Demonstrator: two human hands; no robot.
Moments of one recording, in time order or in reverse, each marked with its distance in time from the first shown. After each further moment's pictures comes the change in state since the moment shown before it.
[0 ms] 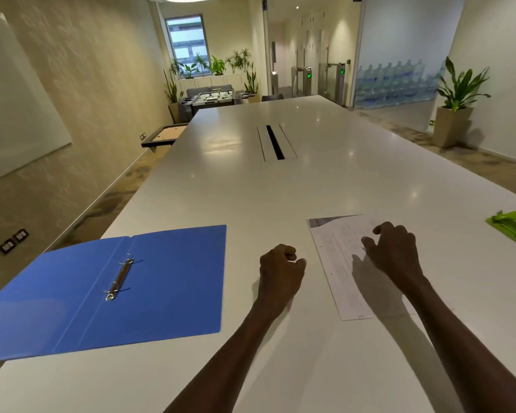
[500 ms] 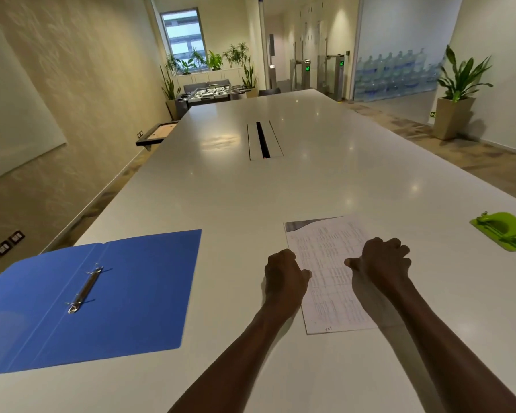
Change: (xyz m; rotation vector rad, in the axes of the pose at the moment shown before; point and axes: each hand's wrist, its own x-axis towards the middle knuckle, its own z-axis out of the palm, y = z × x) left_hand 0.011 0.030 0.077 0.321 -0.027 -0.011; right_hand 0.024 0.029 -0.003 -0.270 -0.221 0.177
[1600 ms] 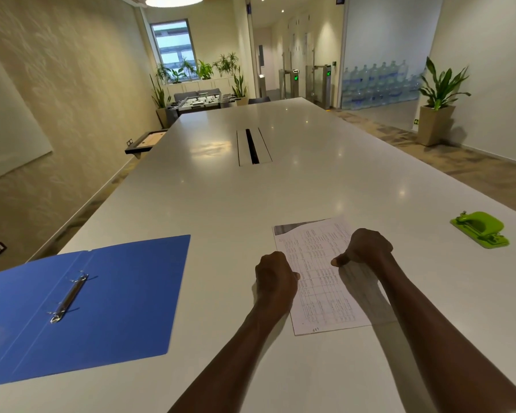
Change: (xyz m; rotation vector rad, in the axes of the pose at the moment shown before) left_hand -0.006 0.011 -0.004 0.103 -0.006 0.041; right_hand 0.031 -0.005 -0.022 0.081 -0.218 0.006
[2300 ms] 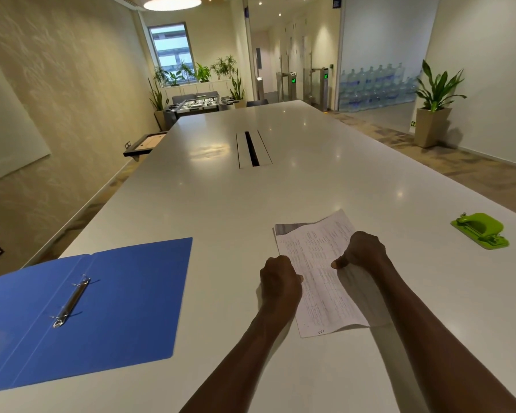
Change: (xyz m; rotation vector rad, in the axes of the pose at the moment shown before) left_hand 0.002 -0.007 0.010 0.001 0.043 0.059; right_hand 0.001 -0.004 0.010 0.067 0.012 -0.033
